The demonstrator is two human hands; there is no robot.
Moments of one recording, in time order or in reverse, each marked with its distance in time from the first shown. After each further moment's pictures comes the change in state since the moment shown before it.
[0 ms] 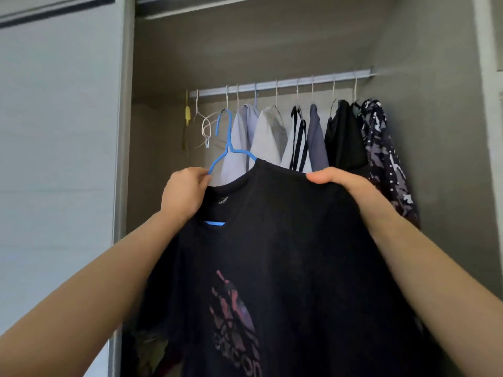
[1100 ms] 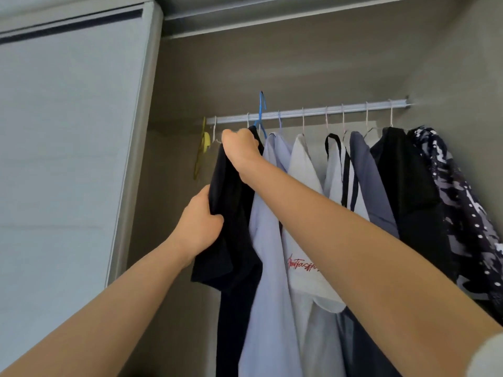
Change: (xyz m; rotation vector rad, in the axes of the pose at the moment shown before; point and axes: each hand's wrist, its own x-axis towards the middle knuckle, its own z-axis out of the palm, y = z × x) left_hand 0.034 -0.039 0.001 -0.505 -0.223 -0.117; right_hand 0.317 -0.014 0.139 -0.645 0.425 -0.389
